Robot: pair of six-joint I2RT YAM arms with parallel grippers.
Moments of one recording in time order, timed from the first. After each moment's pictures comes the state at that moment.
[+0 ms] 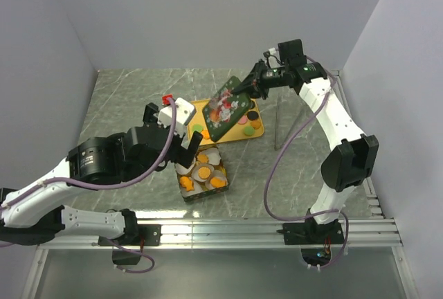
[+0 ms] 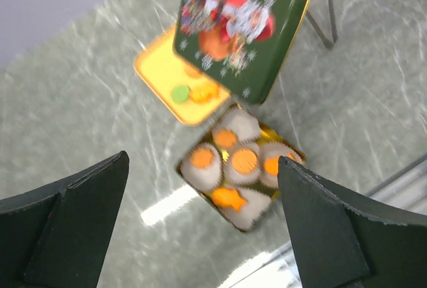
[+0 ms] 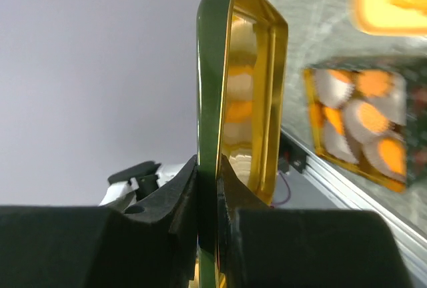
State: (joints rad) left arm -1.26 1.07 1.58 -1.03 -0.70 -0.24; right arm 0.30 1.76 1.81 -0.79 -0.84 0.95
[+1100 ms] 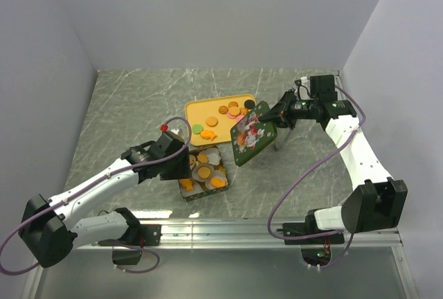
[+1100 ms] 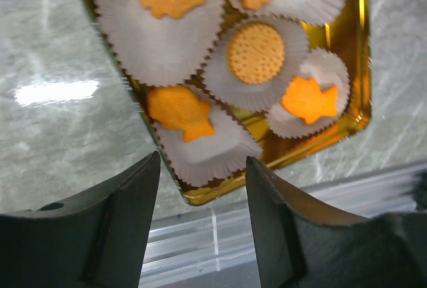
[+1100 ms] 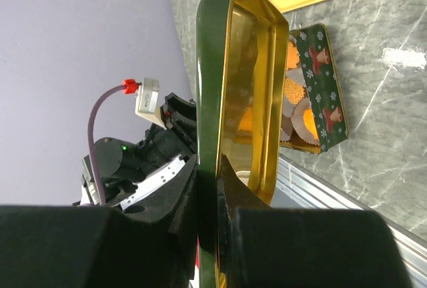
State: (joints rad) left arm -0.73 1.09 0.79 -0.72 -0.07 -0.73; right arm 0.10 1.35 1.24 -0.71 -0.81 0.82
